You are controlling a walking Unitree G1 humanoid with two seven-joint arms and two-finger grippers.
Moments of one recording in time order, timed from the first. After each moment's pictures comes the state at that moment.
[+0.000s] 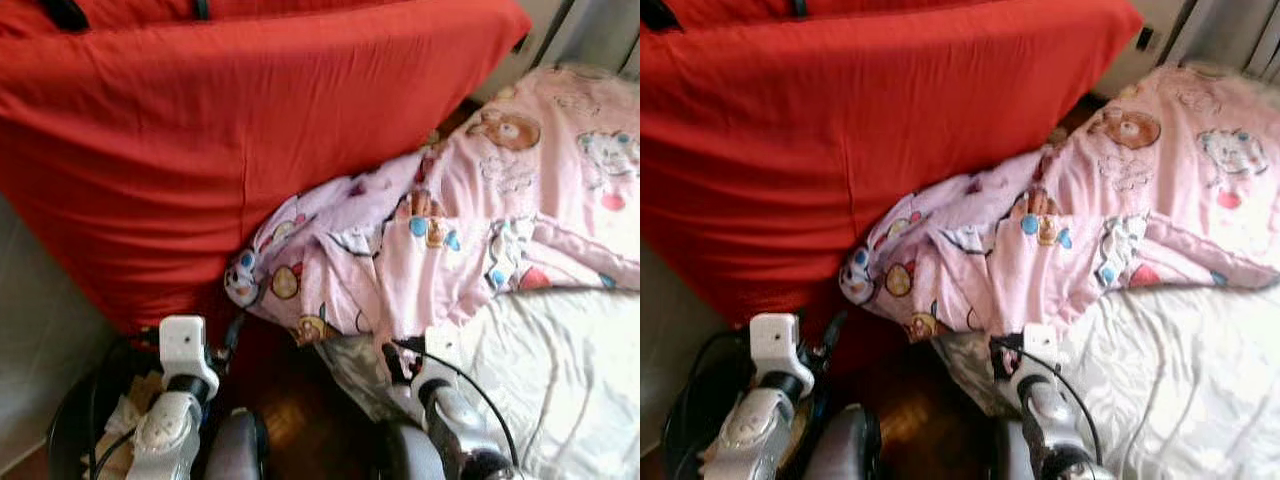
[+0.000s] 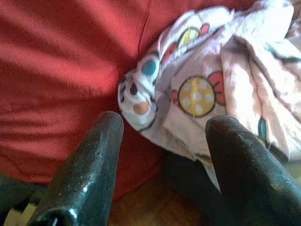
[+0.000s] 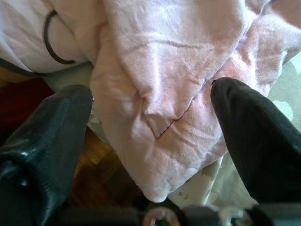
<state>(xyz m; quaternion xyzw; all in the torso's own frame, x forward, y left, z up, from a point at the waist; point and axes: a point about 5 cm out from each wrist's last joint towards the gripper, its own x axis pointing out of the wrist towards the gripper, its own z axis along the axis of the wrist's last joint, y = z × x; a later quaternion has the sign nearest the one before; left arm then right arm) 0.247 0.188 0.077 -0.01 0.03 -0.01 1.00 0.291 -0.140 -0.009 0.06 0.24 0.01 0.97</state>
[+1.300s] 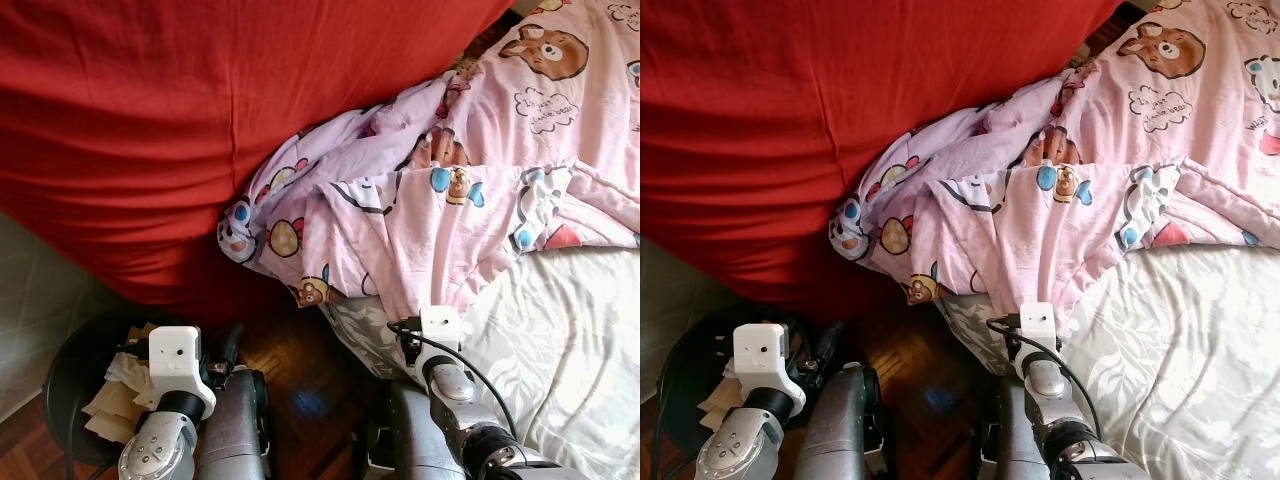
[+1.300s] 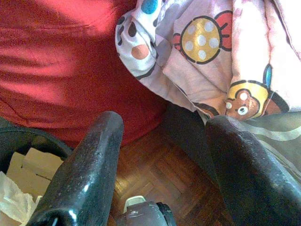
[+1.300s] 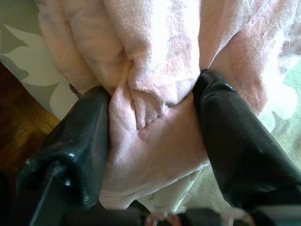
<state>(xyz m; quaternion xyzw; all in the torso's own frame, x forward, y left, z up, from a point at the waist) 0.220 0.178 0.101 -0.02 0.04 -0.01 1.00 0.307 -0.147 0.006 -0.04 0.24 -0.02 0.97</state>
